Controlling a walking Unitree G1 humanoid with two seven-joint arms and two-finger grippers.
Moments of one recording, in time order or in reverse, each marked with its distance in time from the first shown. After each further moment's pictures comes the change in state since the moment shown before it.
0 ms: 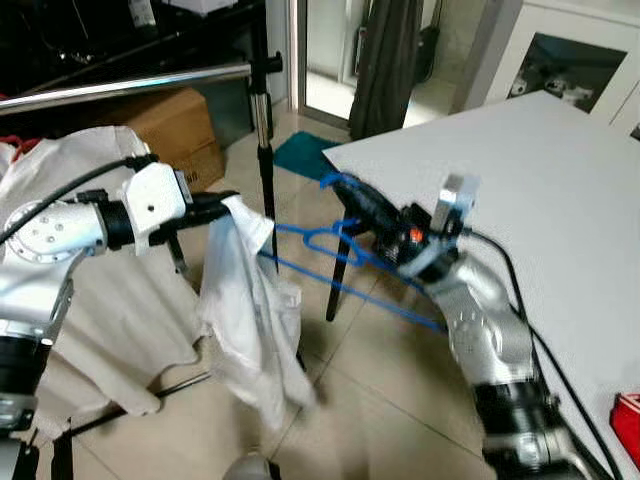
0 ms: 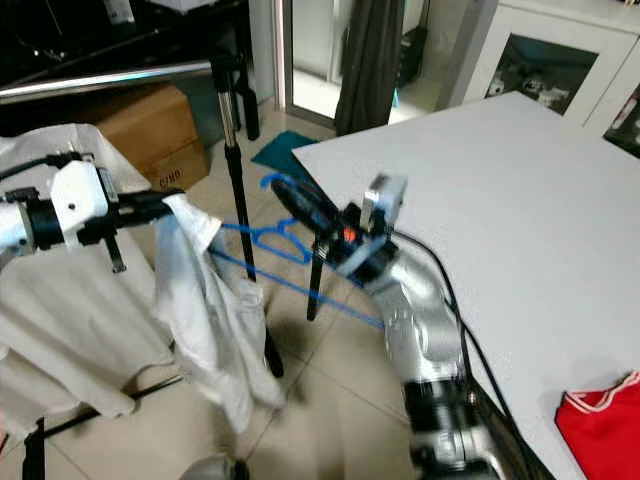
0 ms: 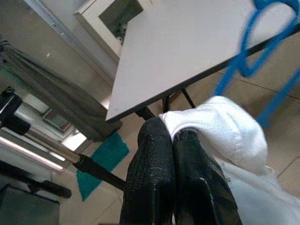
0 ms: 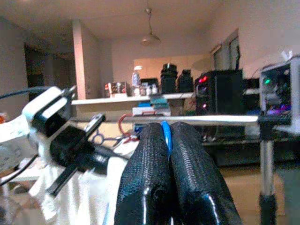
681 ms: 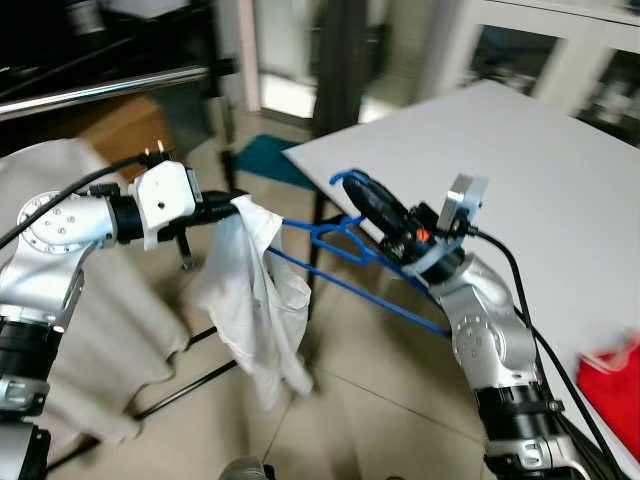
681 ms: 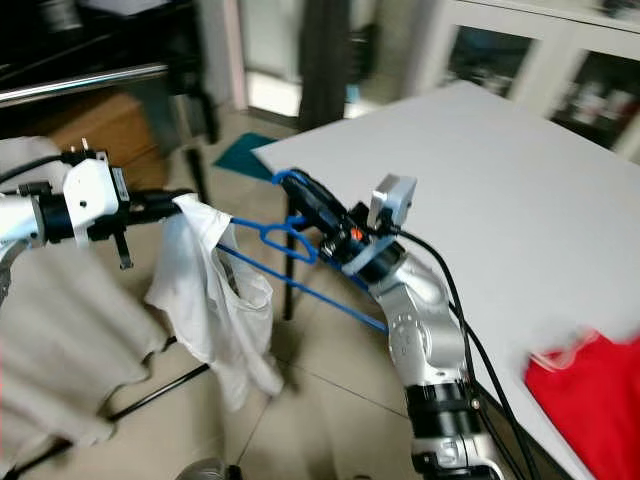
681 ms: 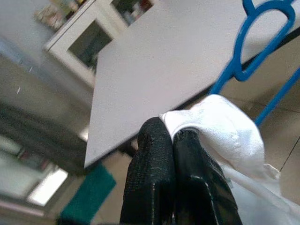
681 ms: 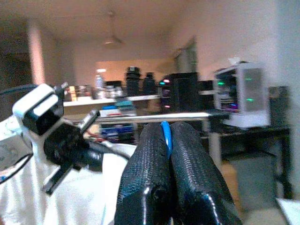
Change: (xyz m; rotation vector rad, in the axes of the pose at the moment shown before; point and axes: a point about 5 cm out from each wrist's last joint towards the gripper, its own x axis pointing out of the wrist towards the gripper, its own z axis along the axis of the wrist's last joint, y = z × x) left arm 0.010 0.006 0.003 0.029 -0.018 -0.035; right arm -0.013 0.000 -0.007 0.018 0.008 -0.068
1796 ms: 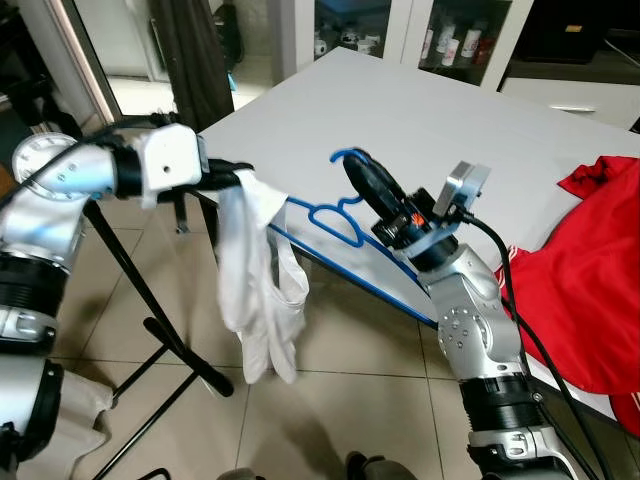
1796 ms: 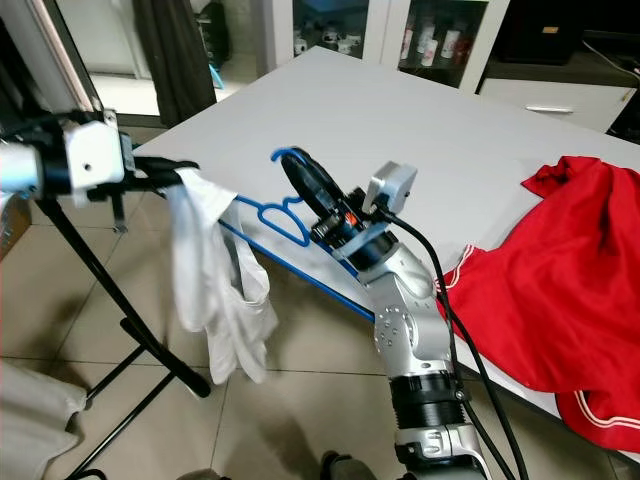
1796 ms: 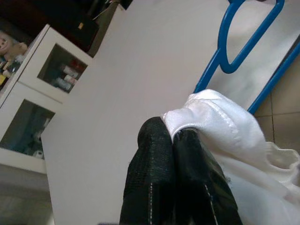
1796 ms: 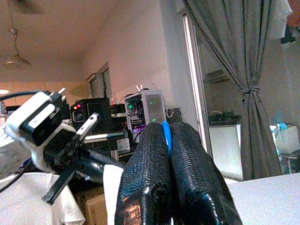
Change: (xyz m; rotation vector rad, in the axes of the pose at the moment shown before) left arm 0.010 0.035 0.012 0.147 0.021 -0.090; right arm 0.021 0.003 0.006 -0.004 -0.102 -0.059
